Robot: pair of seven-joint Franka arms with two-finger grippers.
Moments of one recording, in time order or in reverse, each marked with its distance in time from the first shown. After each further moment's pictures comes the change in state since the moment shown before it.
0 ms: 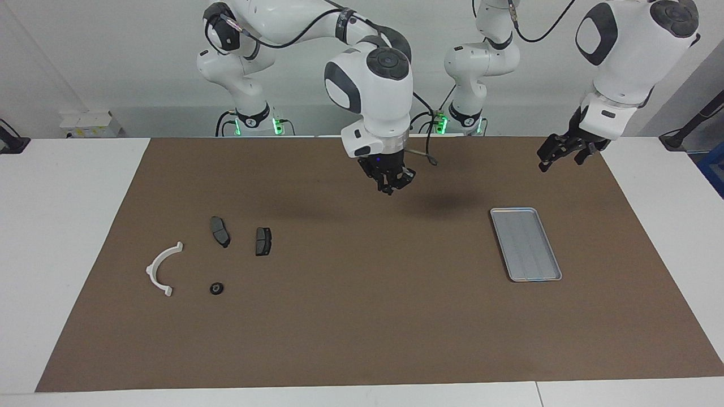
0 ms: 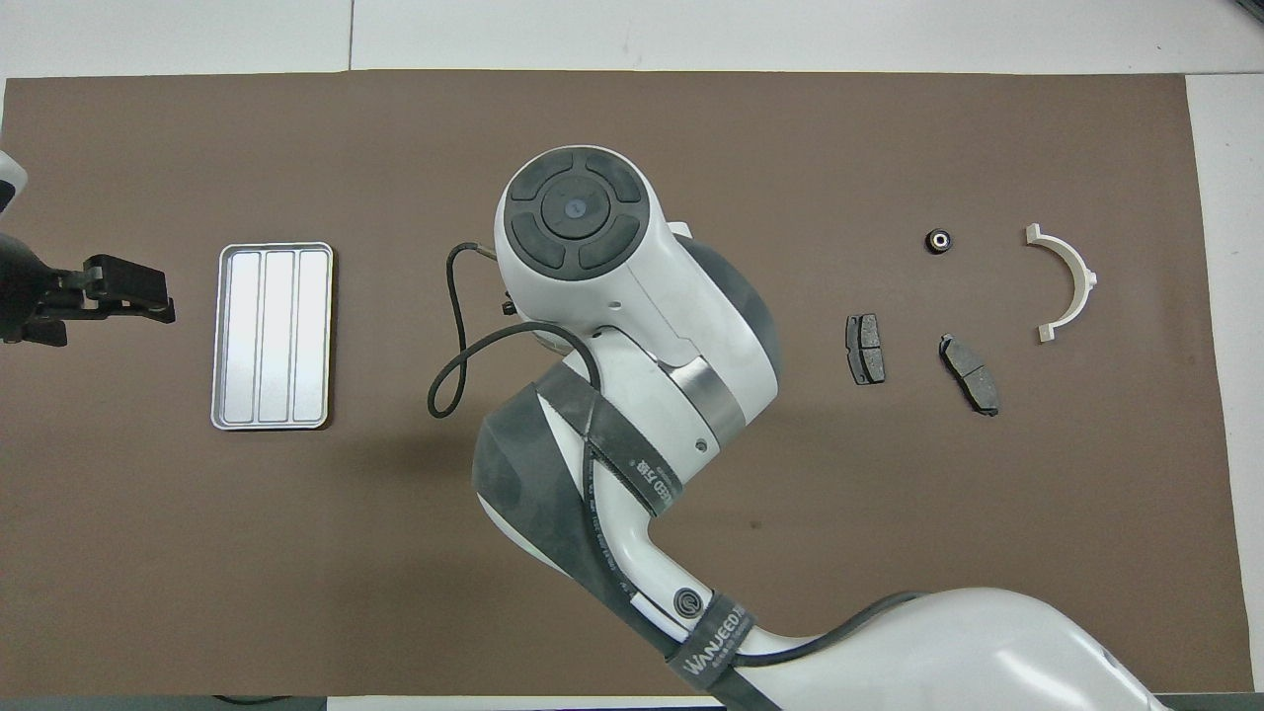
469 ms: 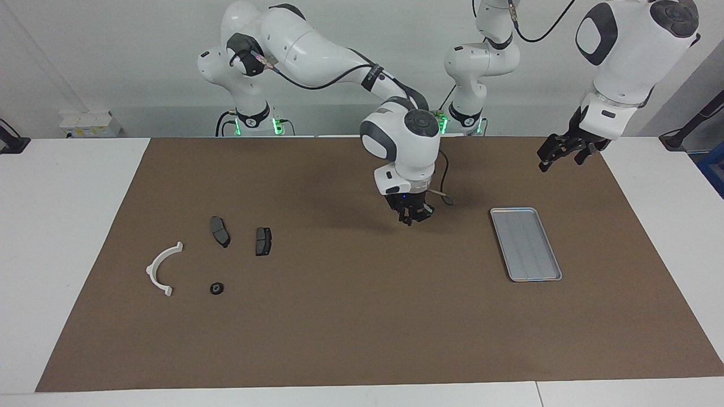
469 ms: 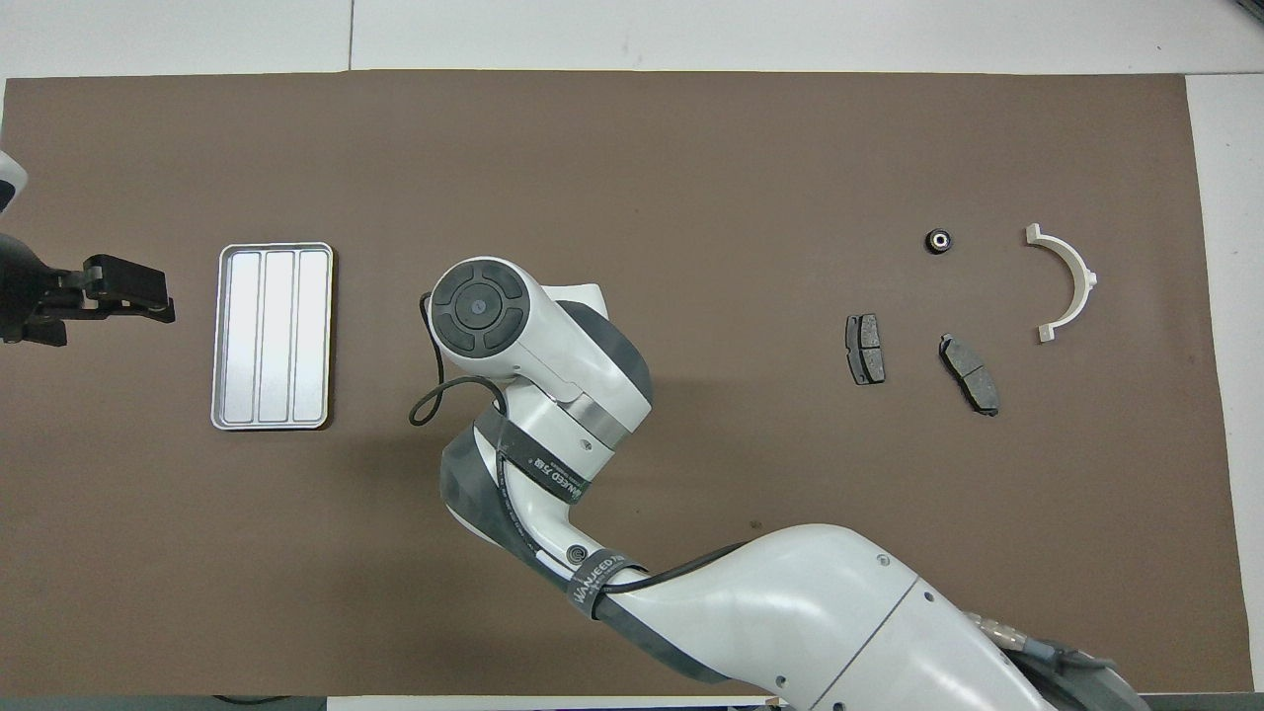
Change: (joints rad) left arm 0.000 0.000 0.000 0.000 0.000 0.000 0.000; right arm 0.092 0.221 -0.004 -0.021 -0.128 0.268 0.141
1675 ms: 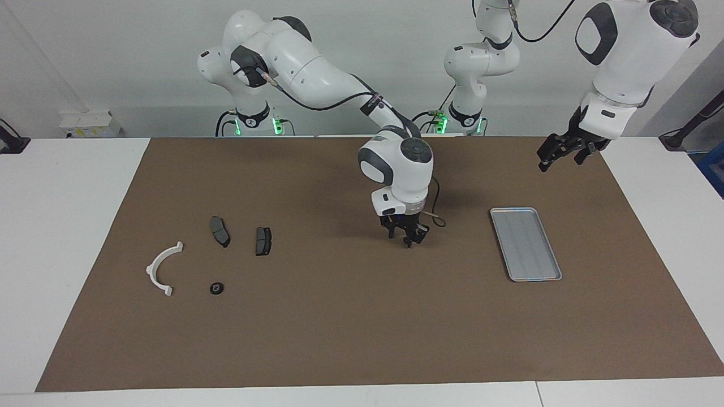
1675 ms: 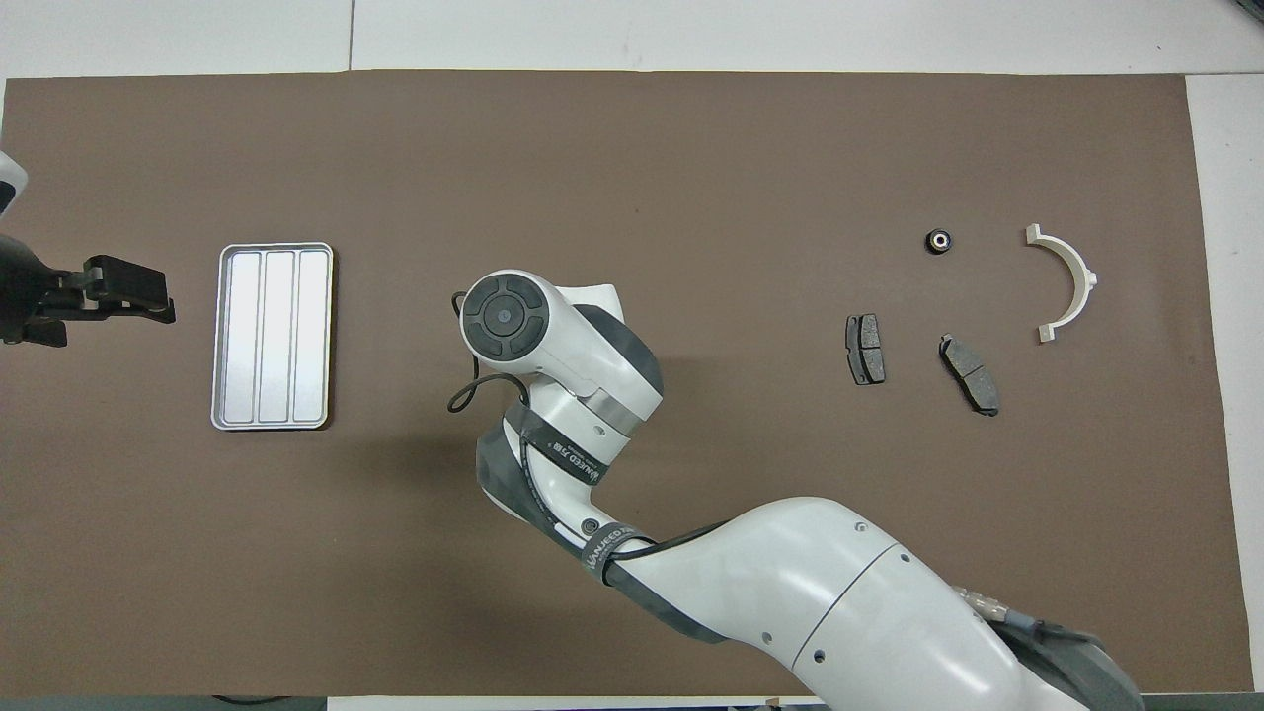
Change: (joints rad) left arm 0.000 0.000 0.000 0.000 0.000 0.000 0.000; right arm -0.063 0.010 -0.012 0.001 -0.076 -0.048 -0.056
